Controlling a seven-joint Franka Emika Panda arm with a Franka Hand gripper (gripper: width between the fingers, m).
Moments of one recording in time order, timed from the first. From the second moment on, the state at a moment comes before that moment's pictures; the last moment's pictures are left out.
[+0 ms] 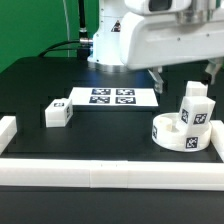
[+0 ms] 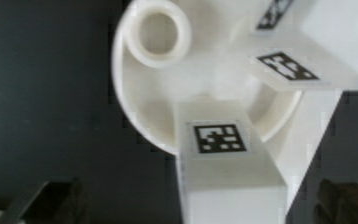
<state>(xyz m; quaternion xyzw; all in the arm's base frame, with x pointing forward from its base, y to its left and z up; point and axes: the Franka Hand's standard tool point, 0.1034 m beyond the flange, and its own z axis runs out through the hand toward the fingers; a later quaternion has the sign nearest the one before) 0.565 0.064 0.115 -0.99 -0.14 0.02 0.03</state>
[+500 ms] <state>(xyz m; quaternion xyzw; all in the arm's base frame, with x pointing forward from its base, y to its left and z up) 0.563 0.033 0.129 -0.99 -0.13 0.03 0.03</state>
